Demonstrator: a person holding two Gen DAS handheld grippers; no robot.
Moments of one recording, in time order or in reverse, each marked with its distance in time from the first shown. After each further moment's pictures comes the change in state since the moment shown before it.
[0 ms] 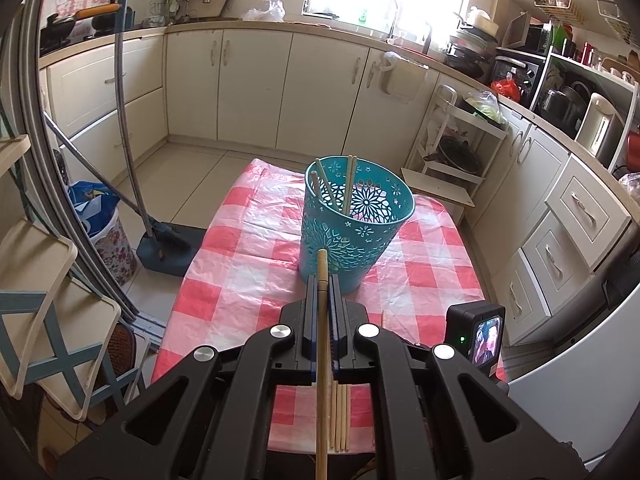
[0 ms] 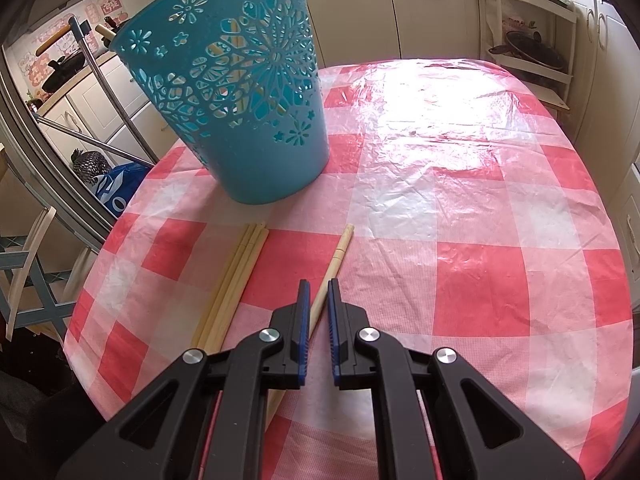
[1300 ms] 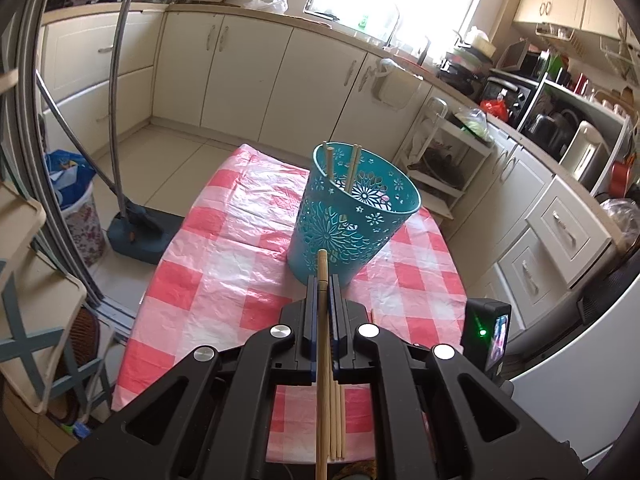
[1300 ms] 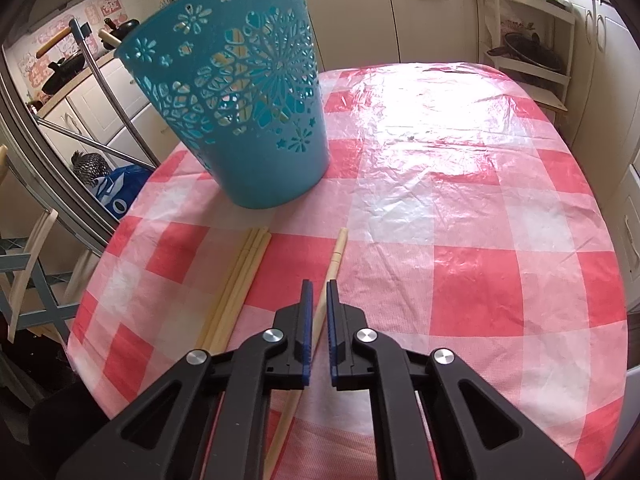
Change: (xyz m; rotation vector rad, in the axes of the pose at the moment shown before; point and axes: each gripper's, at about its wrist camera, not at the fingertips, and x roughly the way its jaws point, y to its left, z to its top) left arm 0.031 0.037 -0.024 -0.099 -0.016 -0.132; right arm -0.006 0.001 0.004 0.004 -0.007 -0.004
